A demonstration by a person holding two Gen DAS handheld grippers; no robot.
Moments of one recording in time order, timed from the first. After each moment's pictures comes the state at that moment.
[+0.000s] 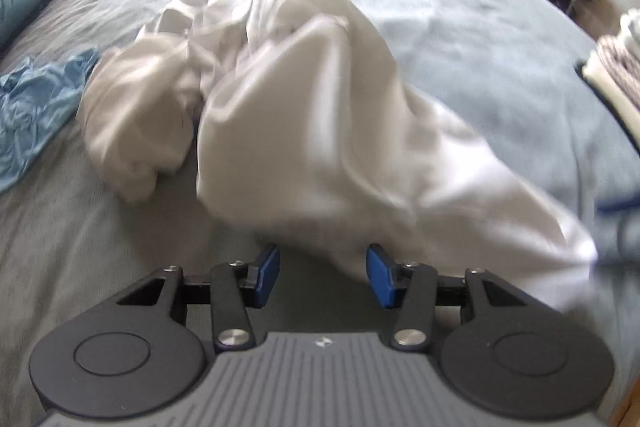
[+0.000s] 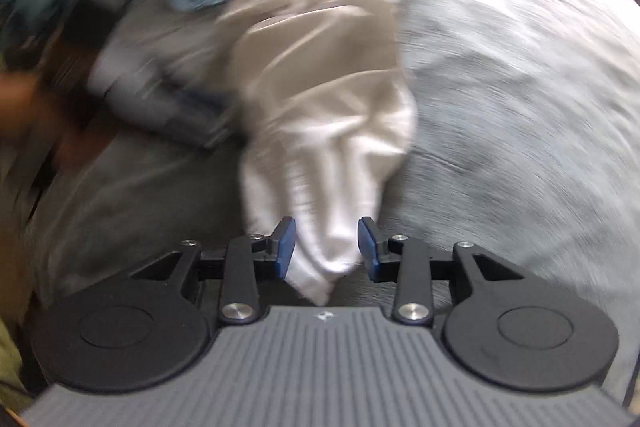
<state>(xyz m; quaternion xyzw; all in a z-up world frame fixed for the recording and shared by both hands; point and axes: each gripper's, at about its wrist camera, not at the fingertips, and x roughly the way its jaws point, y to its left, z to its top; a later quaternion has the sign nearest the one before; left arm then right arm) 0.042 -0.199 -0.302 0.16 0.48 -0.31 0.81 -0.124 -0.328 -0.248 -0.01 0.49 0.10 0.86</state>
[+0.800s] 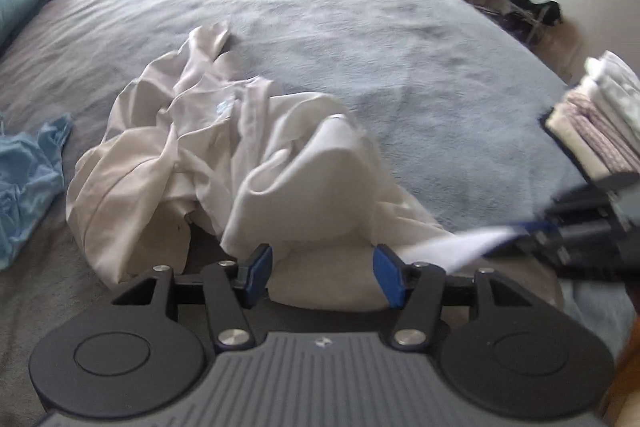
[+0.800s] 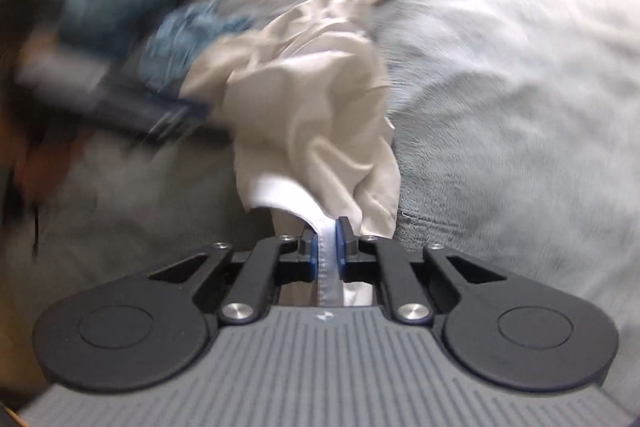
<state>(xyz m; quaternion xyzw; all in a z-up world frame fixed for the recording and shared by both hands) 0.073 -0.205 -0.243 0.14 0.45 -0.38 0.79 -0.059 -0.380 -0.245 0.13 0.45 0.05 0.88</state>
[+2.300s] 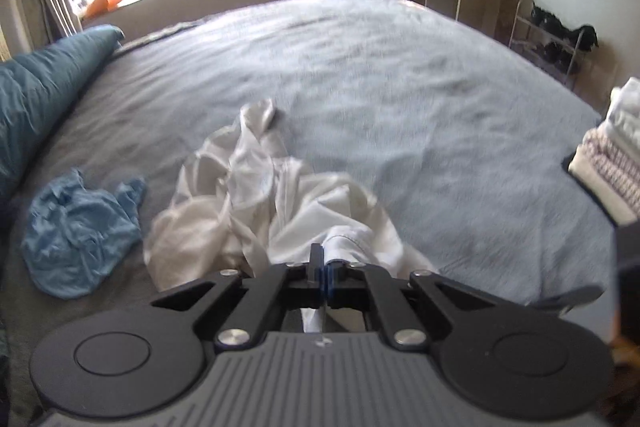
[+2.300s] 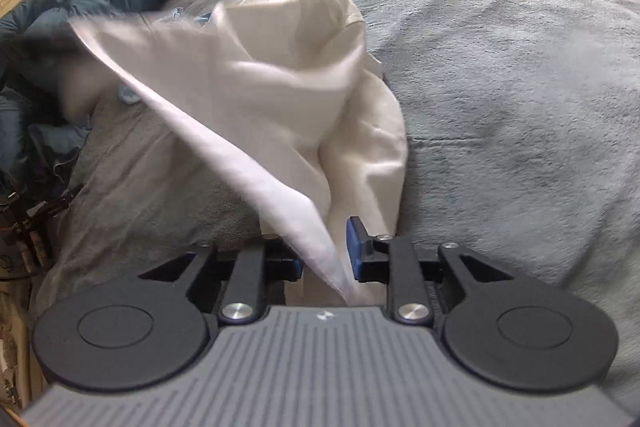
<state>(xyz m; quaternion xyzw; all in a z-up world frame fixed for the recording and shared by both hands) 0.025 -0.220 -0.151 0.15 0.37 -0.28 0.87 -0.084 -0.359 -0.281 0.22 0.46 0.01 0.86</state>
